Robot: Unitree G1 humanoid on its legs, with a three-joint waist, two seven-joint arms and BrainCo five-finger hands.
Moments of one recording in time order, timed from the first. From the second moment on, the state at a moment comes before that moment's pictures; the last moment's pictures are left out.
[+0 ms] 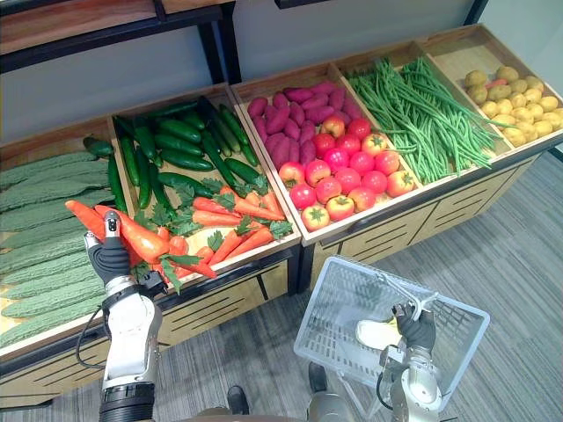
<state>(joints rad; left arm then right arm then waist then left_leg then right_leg) -0.01 -0.06 0.16 -0.09 0.07 -0.14 0.46 0.27 0.01 -0.31 0.05 0.15 -0.10 -0.12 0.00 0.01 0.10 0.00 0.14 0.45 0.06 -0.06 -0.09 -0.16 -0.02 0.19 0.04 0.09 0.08</state>
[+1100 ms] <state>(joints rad) -0.03 -0.04 -0.21 0.03 -0.01 -0.18 0.28 0.10 -0.02 0.14 -0.16 0.42 -0.07 -0.07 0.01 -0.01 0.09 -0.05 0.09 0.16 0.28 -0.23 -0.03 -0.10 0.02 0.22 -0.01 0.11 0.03</state>
